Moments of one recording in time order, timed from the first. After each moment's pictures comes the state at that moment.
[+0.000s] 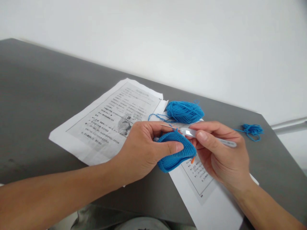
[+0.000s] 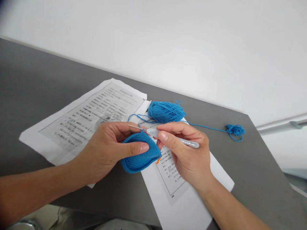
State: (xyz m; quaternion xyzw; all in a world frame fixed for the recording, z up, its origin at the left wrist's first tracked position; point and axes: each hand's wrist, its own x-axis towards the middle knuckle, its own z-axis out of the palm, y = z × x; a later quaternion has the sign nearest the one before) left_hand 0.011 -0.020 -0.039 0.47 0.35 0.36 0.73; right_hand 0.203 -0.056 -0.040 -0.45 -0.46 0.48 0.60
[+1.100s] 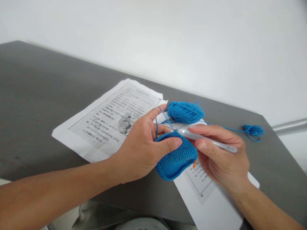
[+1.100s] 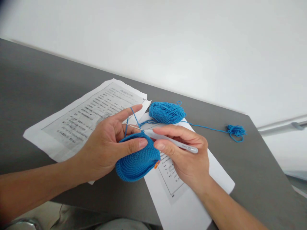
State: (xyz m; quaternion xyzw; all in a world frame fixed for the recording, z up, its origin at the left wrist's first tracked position) left_hand 0.007 -0.026 -0.034 0.43 0.31 0.38 0.76; right_hand 0.203 -0.063 -0.043 -0.45 -0.51 0.41 0.60
